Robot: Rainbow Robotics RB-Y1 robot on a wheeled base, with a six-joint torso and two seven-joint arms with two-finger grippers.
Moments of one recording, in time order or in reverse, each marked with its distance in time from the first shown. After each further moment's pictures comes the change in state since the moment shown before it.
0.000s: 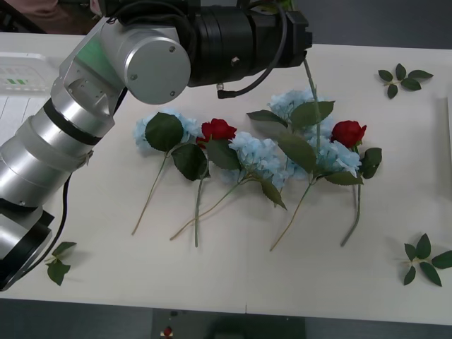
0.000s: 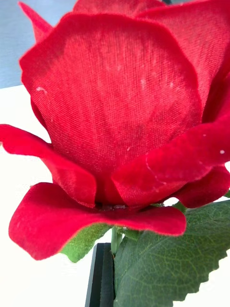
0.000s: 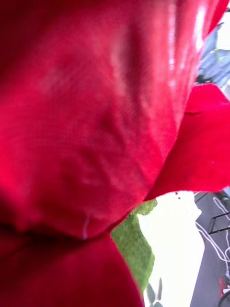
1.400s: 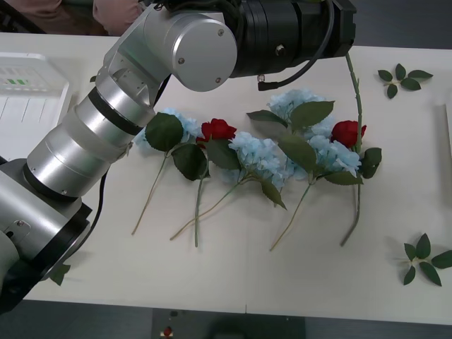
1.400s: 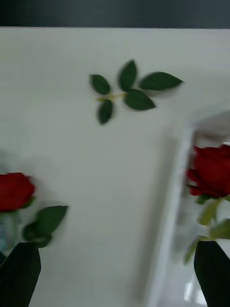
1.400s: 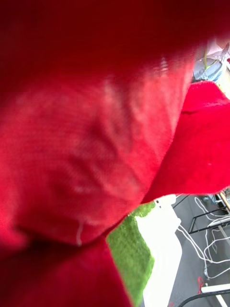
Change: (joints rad) right arm 0.019 0.108 -0.290 -0.356 -0.301 0.729 0.389; left arm -0.084 -0.143 0.000 0.123 -0.011 0.000 0.000
